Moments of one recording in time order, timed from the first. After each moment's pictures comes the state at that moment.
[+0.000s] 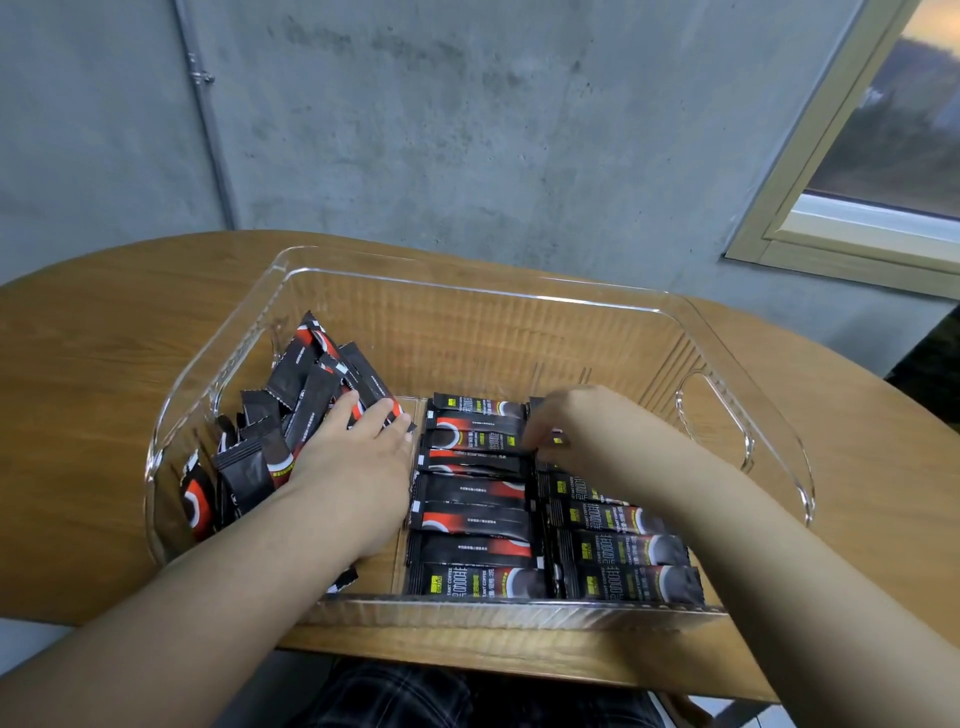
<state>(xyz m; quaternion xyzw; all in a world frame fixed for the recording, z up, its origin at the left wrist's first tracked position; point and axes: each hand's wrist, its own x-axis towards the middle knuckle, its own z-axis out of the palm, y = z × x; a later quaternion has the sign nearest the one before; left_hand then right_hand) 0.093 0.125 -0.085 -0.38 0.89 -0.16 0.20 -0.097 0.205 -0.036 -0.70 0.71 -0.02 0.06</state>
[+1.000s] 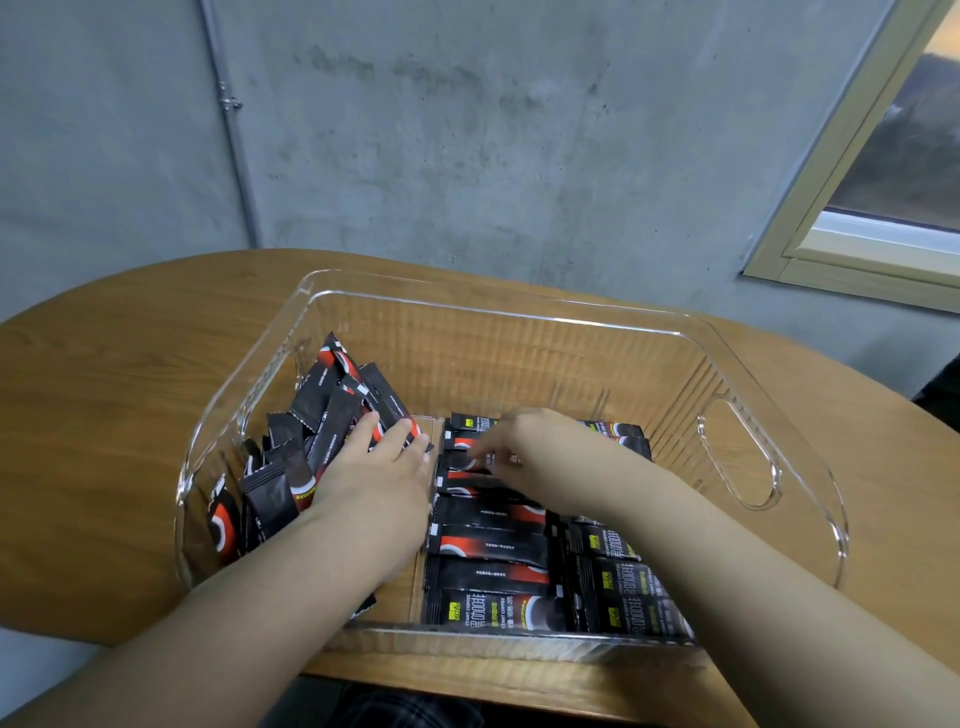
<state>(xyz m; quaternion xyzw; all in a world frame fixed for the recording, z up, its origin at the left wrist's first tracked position) 0.094 0.129 -0.082 -0.36 0.90 -0.16 0.20 -0.068 0.171 -0.050 -0.74 0.66 -0.02 0.11</state>
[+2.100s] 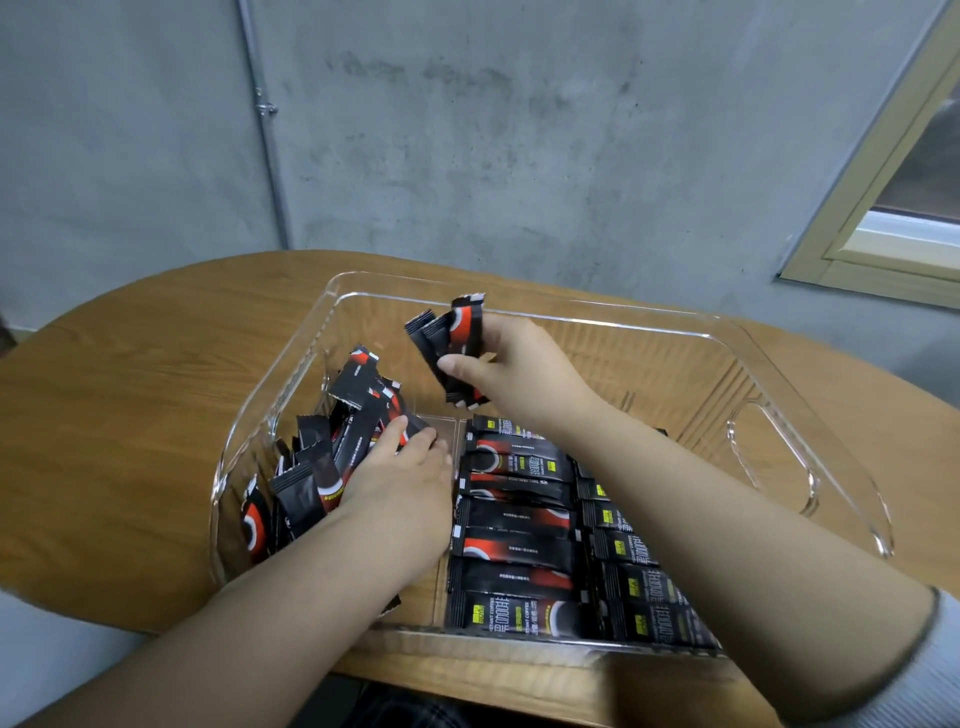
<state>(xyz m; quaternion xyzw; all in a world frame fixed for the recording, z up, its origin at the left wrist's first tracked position) 0.091 0.127 -0.078 -0.36 0.89 -0.16 0.25 -0.044 0.110 -0.032 -0.65 0.62 -0.38 0.21</state>
